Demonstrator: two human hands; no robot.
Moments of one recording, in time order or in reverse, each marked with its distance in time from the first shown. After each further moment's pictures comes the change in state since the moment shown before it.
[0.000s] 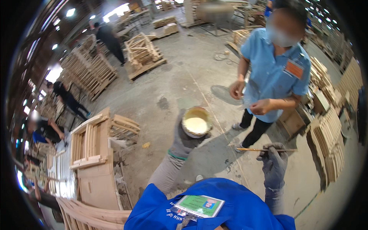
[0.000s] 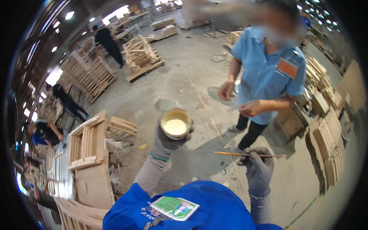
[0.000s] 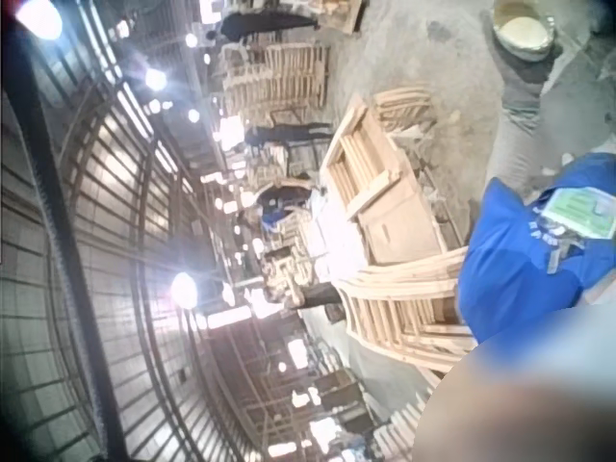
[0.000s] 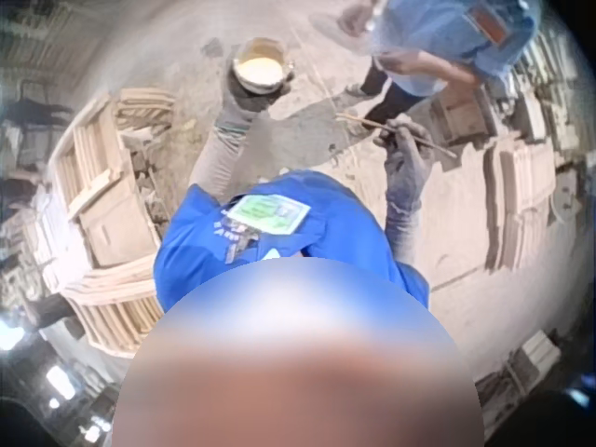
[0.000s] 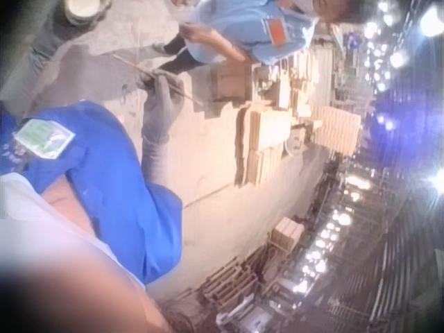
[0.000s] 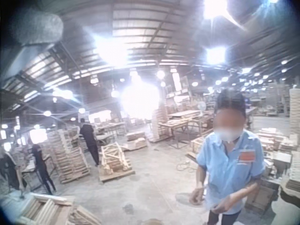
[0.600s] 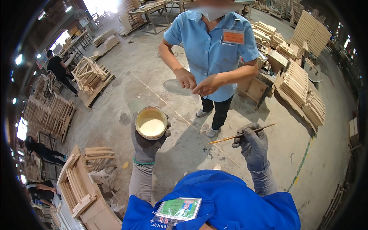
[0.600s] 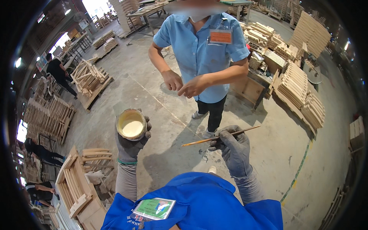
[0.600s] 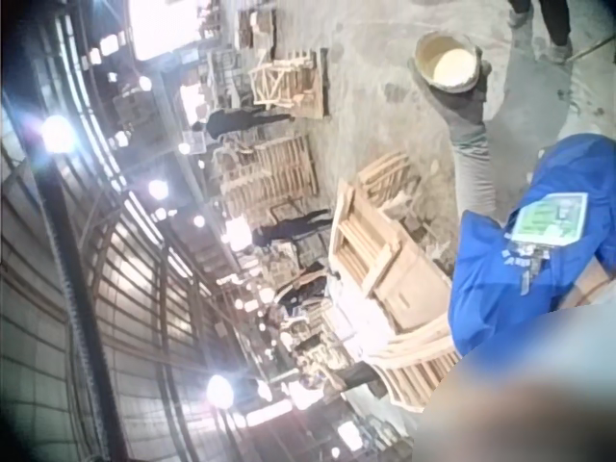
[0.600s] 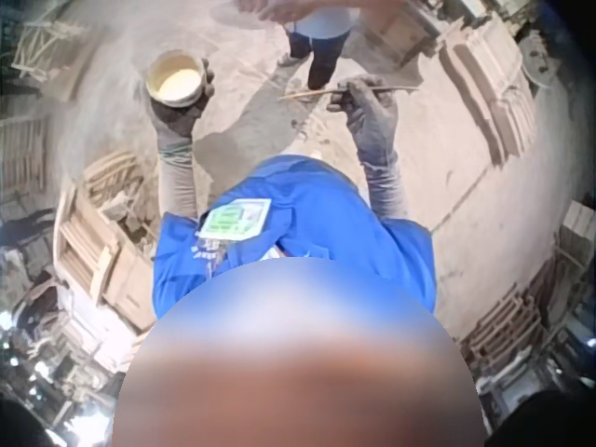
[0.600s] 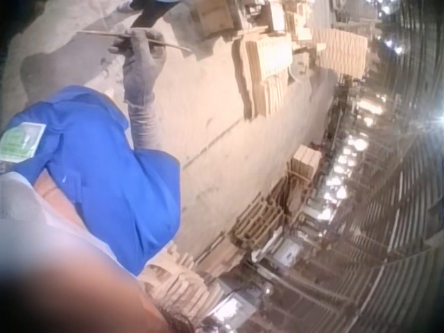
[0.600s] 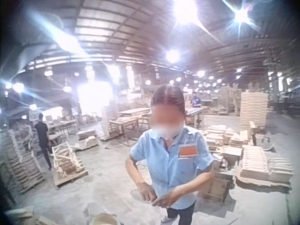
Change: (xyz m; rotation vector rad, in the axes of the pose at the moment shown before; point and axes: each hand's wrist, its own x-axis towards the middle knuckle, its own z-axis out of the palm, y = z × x) left_hand 0.033 -0.012 0.018 0.181 -0.059 -0.063; right_hand -0.004 -0.009 -0.037 0.138 0.107 -0.027
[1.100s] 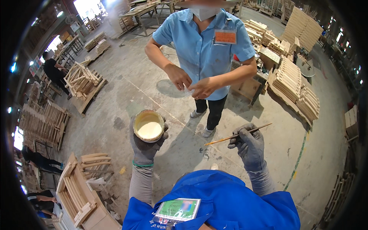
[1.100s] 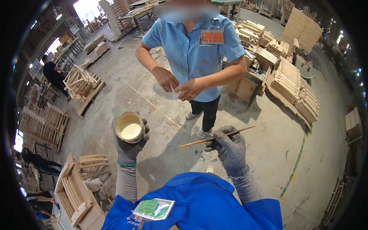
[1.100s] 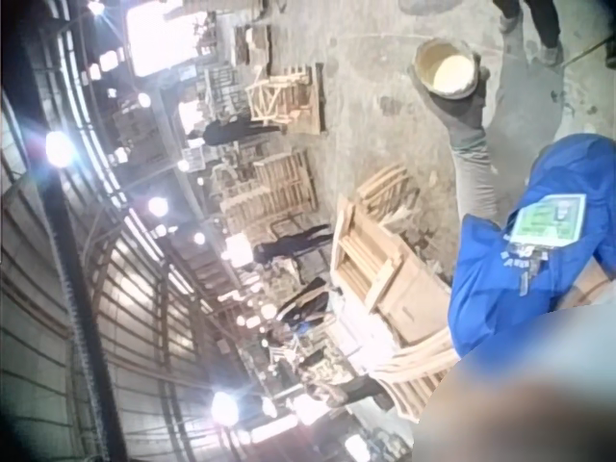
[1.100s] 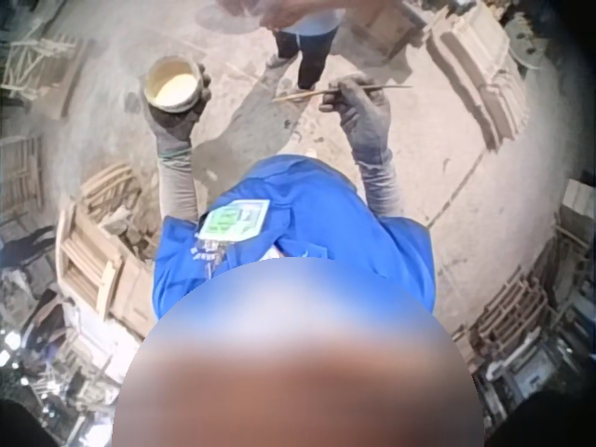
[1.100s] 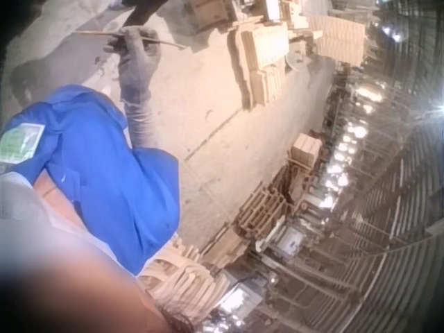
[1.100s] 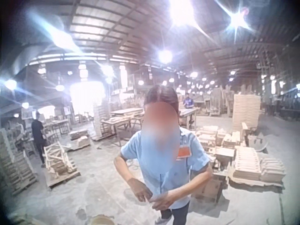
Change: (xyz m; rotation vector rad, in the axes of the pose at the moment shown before) left_hand 0.013 -0.004 -0.011 -0.014 0.008 -0.028; right_hand 0.002 0.003 0.004 -0.023 0.073 0.001
